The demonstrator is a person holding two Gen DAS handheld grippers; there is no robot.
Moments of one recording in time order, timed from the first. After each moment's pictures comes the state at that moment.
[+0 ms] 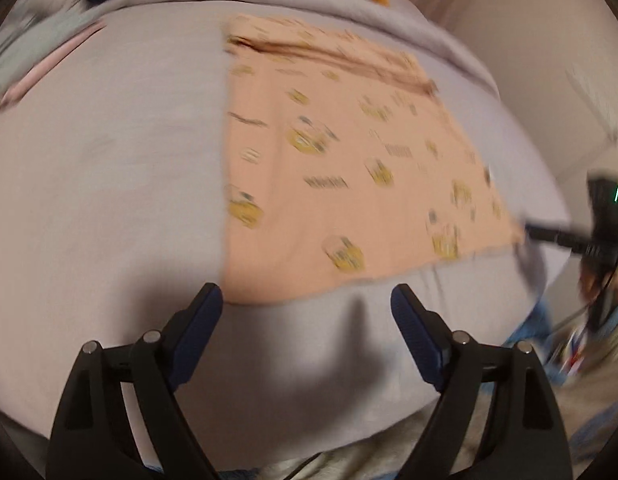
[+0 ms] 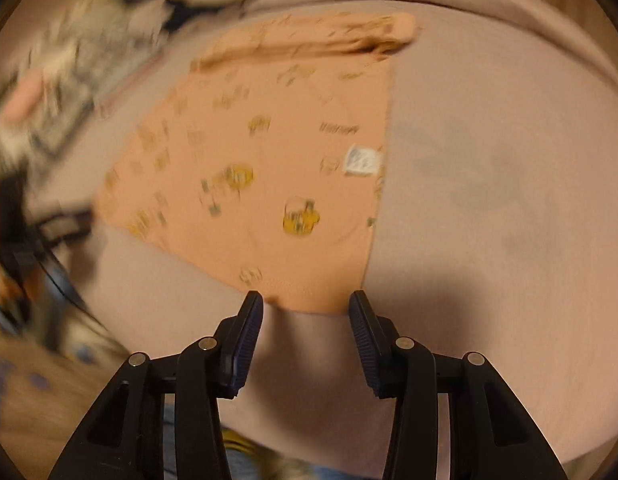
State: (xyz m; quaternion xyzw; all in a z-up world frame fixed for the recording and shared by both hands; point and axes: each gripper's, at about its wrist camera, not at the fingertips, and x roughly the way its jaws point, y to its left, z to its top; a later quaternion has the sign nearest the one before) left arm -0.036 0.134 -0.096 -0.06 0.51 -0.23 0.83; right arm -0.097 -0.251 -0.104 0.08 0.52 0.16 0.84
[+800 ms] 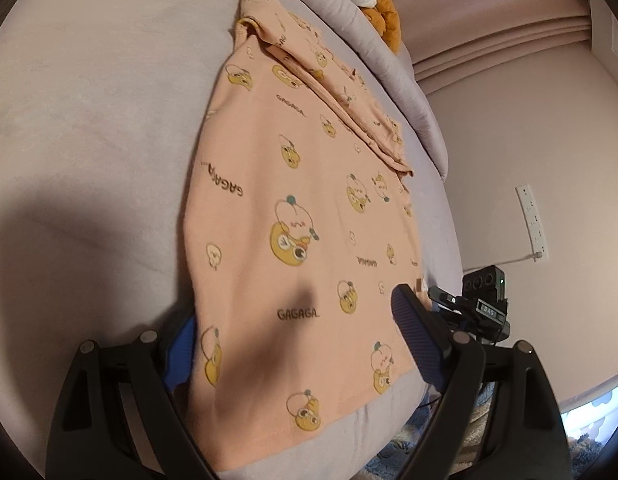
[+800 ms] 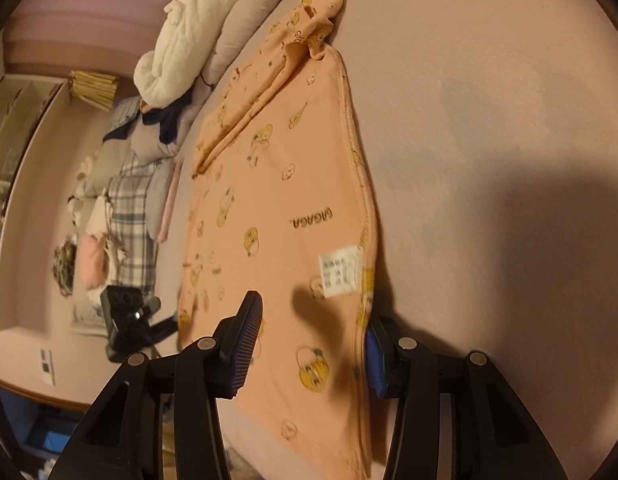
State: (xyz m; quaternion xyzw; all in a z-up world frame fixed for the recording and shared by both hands) left arm 0.052 0.127 -0.123 -0.29 0.53 -0.32 0.74; right arm -0.034 -0.294 -0.150 0.37 0.51 0.22 0.74
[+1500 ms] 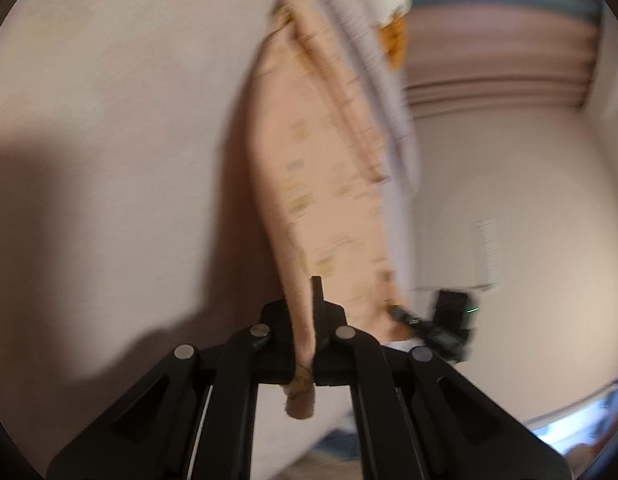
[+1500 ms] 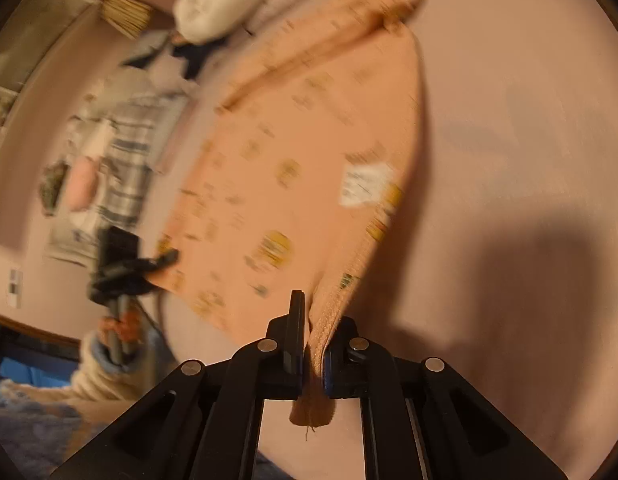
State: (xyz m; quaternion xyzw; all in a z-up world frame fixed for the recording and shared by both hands) left arm 0.028 0.170 -0.135 -0.43 0.50 -0.34 0.67; right arm -0.055 -0.271 -0.119 0.26 0.51 0.29 0.76
